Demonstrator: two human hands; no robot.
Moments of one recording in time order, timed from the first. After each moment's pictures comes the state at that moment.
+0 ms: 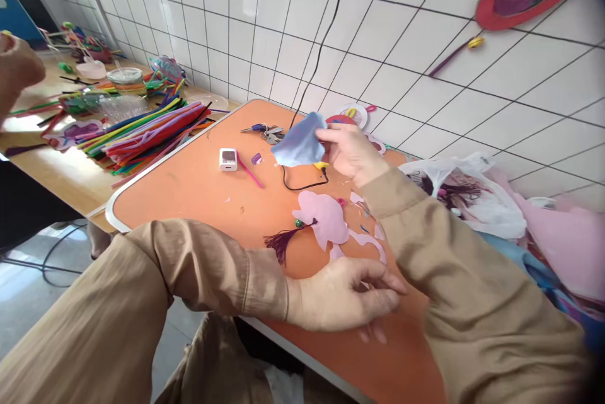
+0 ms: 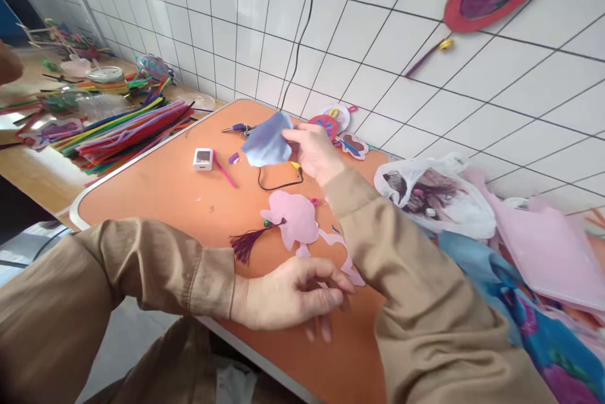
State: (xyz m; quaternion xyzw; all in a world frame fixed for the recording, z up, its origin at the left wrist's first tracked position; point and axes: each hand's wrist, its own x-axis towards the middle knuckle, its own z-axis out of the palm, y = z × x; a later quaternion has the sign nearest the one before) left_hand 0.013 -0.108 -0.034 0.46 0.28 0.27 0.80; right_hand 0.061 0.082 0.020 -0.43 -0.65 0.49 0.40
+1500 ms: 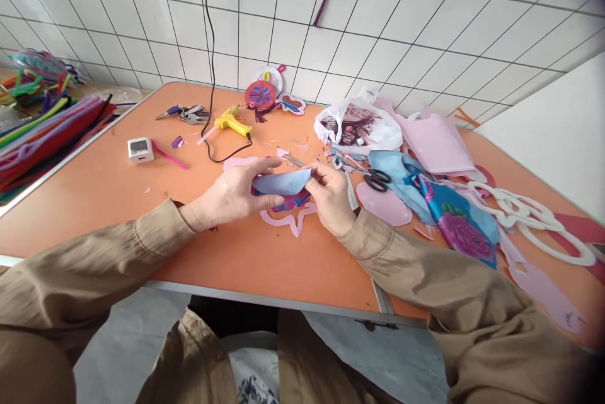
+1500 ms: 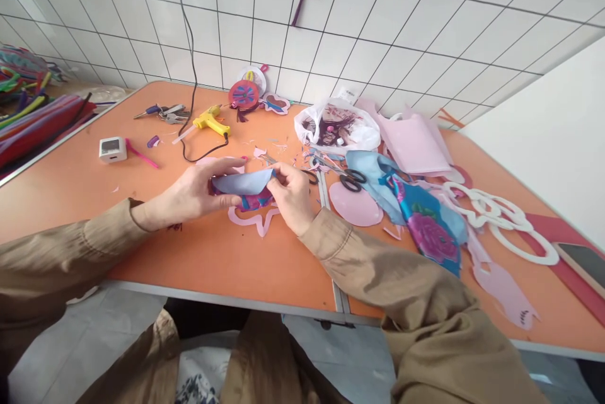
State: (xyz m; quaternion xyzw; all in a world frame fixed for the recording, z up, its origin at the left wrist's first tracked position) left_hand -0.026 -0.053 -0.019 0.77 0.37 0.35 0.39; right_hand 0.182 -0.066 -0.056 -0.46 -0.55 0.40 0.57
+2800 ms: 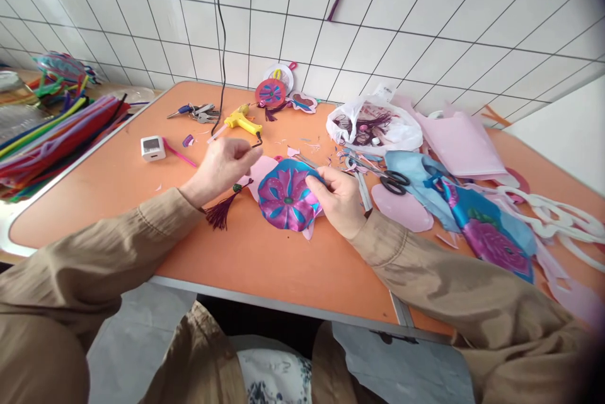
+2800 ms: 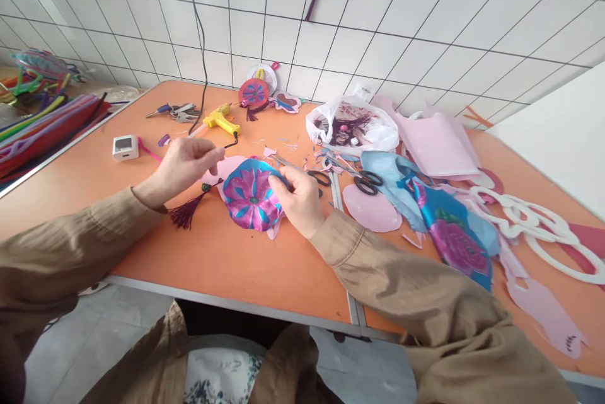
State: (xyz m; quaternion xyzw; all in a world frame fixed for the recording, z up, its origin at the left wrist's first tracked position) left_hand -0.042 -0.032 -0.007 0.72 0.53 0.34 0.28; right_hand 0.184 -0.069 -0.056 -0.49 -0.67 0.24 0.50
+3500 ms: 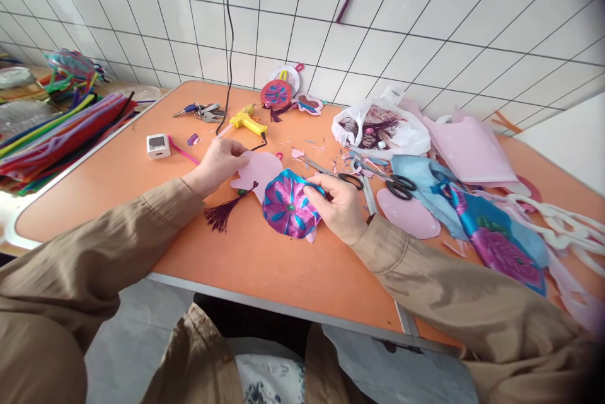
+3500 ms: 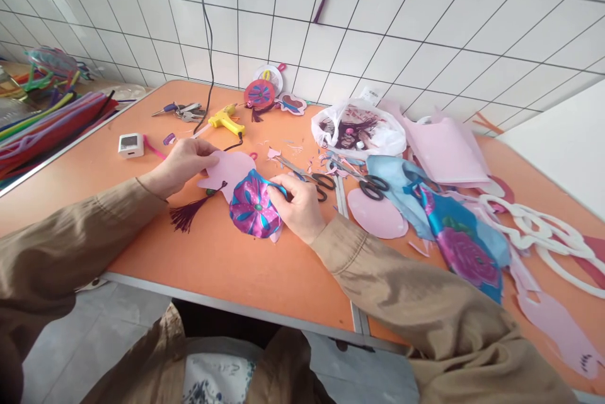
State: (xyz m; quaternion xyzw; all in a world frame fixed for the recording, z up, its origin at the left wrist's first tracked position) left_hand -0.051 -0.008 -0.026 0.57 0.58 0.40 0.42; right_hand 0.183 -0.069 -0.064 -0.45 -0.73 0.19 0.47
